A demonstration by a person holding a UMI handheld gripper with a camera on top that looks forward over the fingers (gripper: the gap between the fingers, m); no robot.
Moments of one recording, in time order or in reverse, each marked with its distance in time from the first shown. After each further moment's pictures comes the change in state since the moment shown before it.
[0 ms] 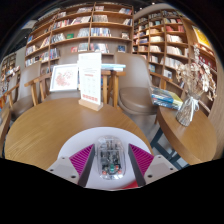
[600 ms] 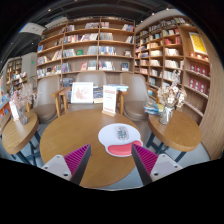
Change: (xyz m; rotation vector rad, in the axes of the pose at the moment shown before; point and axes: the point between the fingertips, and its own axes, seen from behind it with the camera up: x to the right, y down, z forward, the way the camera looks) arm -0.053 0.019 -0.306 0.128 -0.038 -0.004
